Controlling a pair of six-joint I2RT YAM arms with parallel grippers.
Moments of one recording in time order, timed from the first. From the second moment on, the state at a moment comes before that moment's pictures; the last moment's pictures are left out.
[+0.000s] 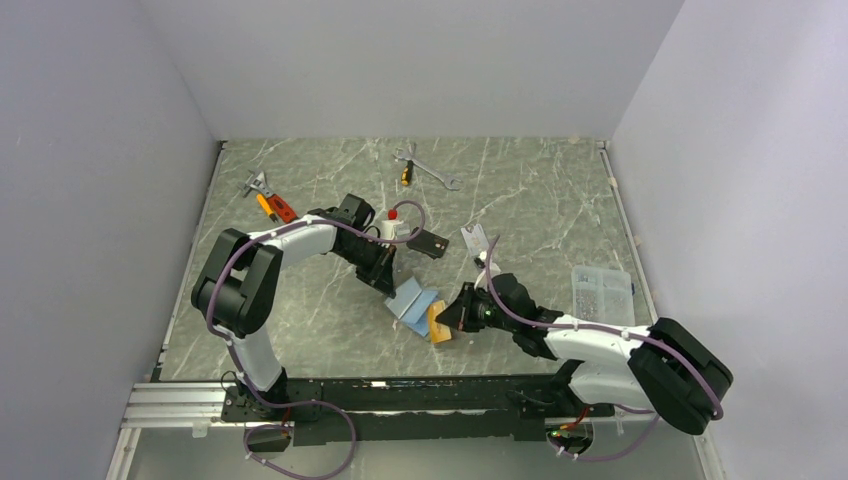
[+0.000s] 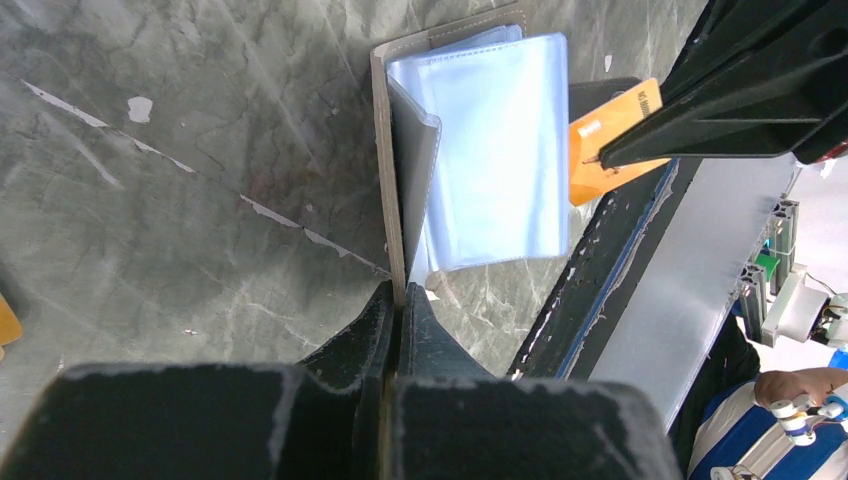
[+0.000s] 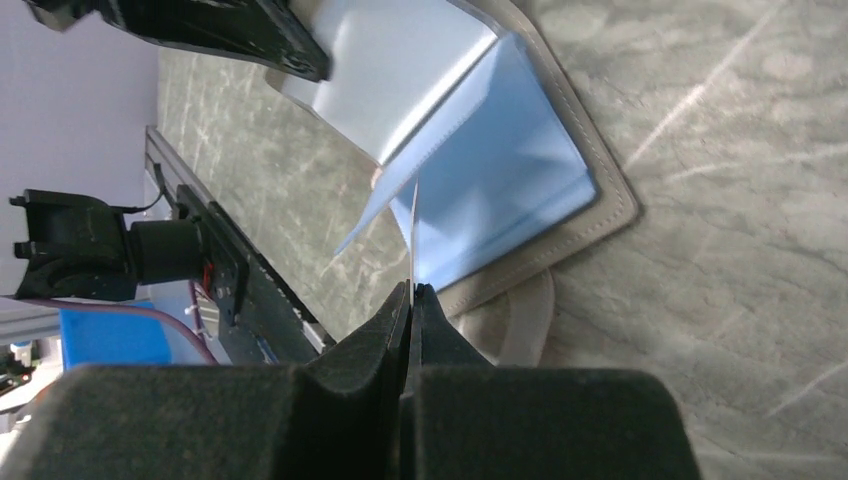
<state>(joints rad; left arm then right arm) -0.46 1.78 1.08 -0.59 0.78 0.14 0.78 1.16 0.24 0.39 -0.22 0.87</state>
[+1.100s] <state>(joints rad) -0.40 1.78 1.05 -0.58 0.79 0.11 0.78 1.53 0.47 0.53 -0.32 0.84</state>
